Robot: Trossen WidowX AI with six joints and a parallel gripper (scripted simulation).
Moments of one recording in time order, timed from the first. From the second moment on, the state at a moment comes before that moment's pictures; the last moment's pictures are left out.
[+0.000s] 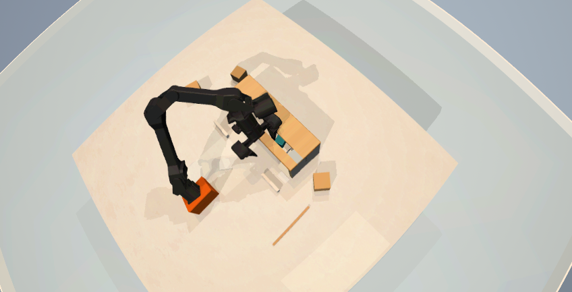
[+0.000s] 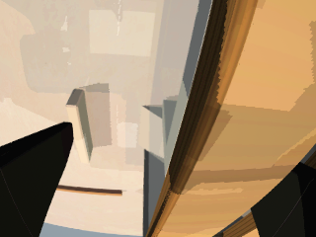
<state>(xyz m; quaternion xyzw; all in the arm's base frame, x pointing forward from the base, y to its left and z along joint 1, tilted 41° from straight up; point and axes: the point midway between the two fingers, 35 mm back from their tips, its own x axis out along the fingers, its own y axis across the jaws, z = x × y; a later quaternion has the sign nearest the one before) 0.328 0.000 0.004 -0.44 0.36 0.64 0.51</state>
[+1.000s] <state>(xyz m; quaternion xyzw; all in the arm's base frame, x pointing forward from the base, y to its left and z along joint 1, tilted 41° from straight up) 0.333 -0.023 -0.015 -0.44 0.36 0.64 0.51</state>
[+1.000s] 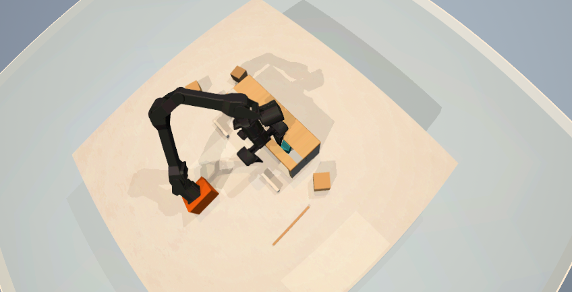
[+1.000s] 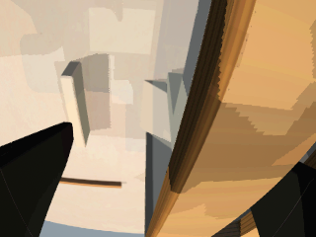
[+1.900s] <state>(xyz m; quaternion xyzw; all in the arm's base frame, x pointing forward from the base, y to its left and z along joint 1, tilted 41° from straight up) 0.337 -0.046 -0.032 -0.44 0.36 0.64 0.51</state>
